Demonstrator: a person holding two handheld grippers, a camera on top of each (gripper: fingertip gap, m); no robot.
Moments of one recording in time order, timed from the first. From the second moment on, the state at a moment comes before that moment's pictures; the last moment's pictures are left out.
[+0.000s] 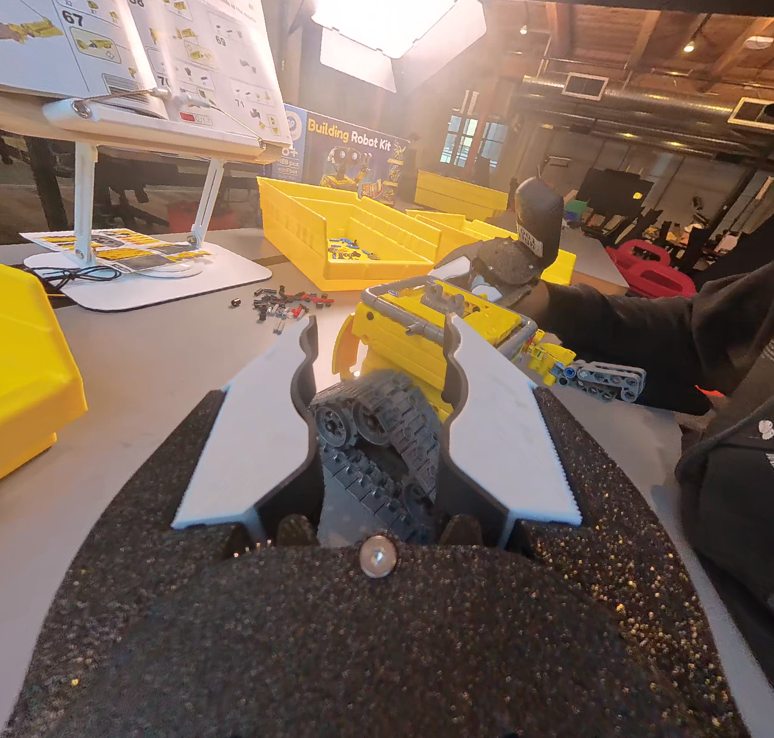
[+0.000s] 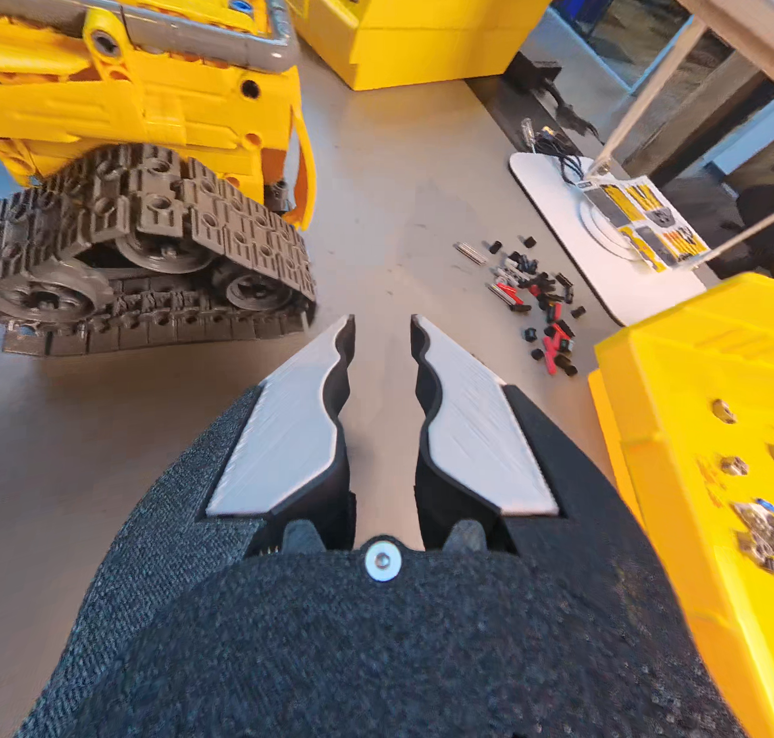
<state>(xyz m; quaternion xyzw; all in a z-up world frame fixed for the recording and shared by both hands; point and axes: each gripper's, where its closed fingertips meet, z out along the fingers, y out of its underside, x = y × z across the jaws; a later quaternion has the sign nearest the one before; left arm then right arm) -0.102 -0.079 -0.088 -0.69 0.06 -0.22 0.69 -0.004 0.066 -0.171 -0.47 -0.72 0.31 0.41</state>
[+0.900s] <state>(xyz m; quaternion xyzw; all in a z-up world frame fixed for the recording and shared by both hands) -0.077 -0.084 -0.102 -0.72 0.14 -0.19 0.65 -0.005 0.071 -0.138 -0.56 -0.61 0.39 0.41</state>
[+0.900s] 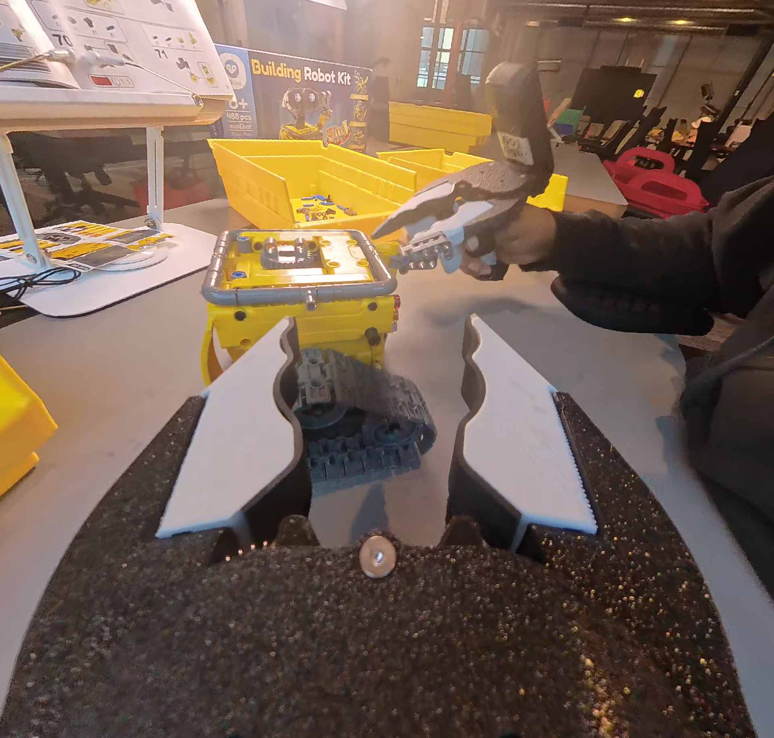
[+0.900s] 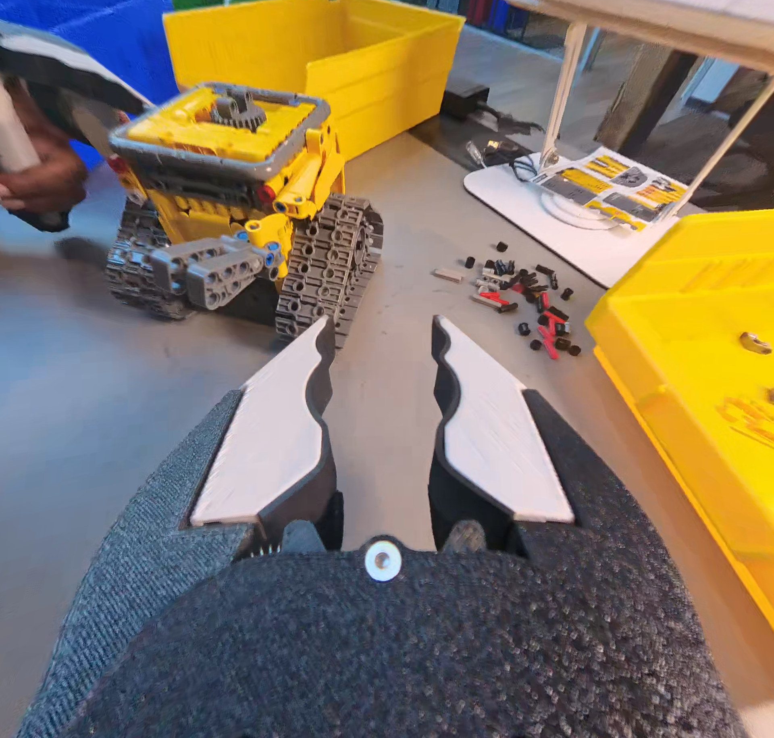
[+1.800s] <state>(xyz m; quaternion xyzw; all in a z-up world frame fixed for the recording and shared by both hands) -0.092 -0.063 -0.155 -0.83 0.13 0.00 0.54 -0.044 0.066 -0.135 -0.56 -0.61 0.37 0.41</state>
